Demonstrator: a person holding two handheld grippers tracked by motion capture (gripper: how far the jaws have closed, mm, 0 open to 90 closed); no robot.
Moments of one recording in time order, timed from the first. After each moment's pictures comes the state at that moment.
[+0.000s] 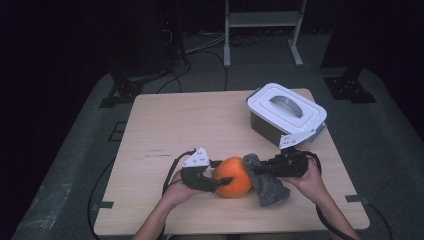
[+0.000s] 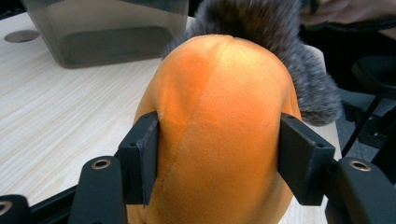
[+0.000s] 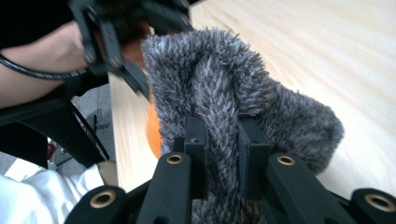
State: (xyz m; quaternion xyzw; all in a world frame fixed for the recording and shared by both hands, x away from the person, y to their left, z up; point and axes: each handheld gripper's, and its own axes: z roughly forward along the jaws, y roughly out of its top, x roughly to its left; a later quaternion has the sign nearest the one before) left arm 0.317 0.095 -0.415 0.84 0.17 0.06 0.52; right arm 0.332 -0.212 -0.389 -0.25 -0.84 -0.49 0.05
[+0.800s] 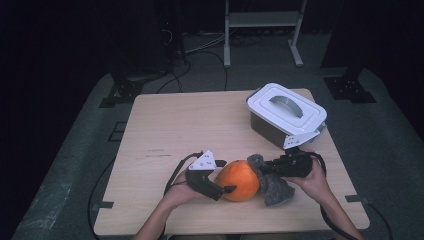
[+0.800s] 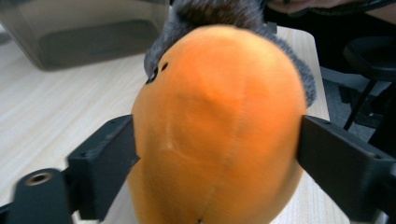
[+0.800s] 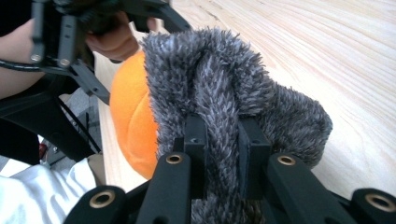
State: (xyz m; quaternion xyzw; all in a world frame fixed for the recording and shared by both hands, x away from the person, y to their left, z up) left arm 0.315 0.083 -0.417 0.86 0.14 0.04 0.50; right arm 0.336 -0.227 -0.399 -0.27 -0.84 -0.47 0.04
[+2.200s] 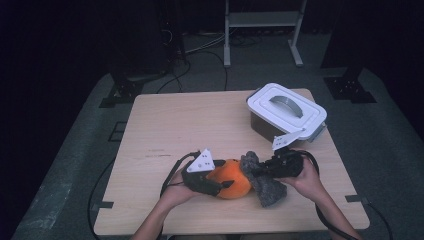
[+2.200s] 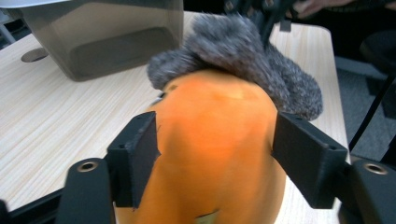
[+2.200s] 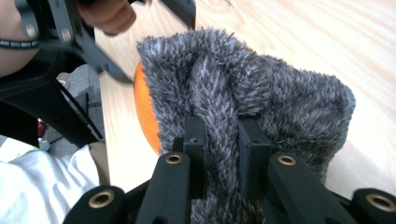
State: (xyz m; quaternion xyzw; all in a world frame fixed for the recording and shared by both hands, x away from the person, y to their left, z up) left arm 0.305 0.089 -0.395 0.86 0.13 0.10 0.49; right arm 0.336 -0.202 -0.393 -0.24 -0.86 -0.44 0.05
